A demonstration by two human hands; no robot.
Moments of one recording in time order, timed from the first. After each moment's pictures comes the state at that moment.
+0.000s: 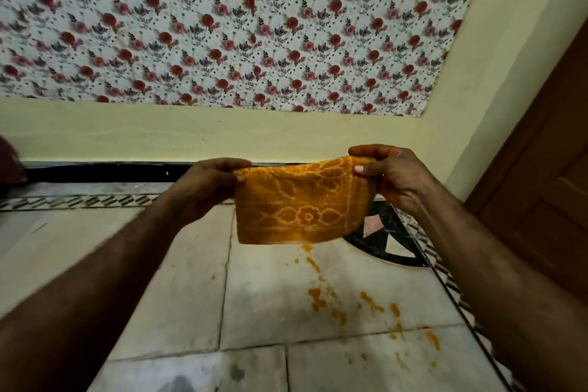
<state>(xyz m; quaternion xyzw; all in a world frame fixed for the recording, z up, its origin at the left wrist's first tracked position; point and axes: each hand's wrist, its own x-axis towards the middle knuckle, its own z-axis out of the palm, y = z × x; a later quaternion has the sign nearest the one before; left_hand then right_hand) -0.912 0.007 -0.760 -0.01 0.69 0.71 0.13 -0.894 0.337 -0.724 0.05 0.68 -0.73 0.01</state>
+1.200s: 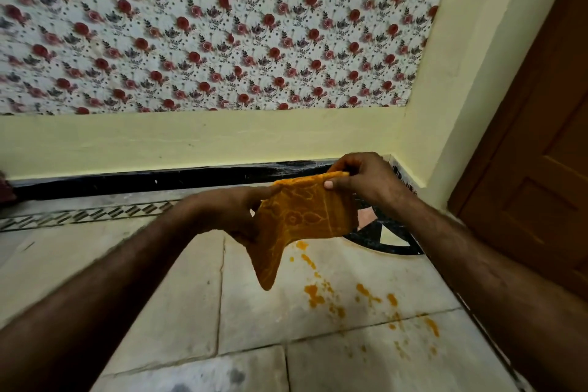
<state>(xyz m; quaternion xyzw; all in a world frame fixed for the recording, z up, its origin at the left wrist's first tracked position) -0.876 0.067 -0.734 0.20 0.89 0.30 0.28 -0.876 0.328 -0.740 -0.01 0.90 -0.44 -0.05</state>
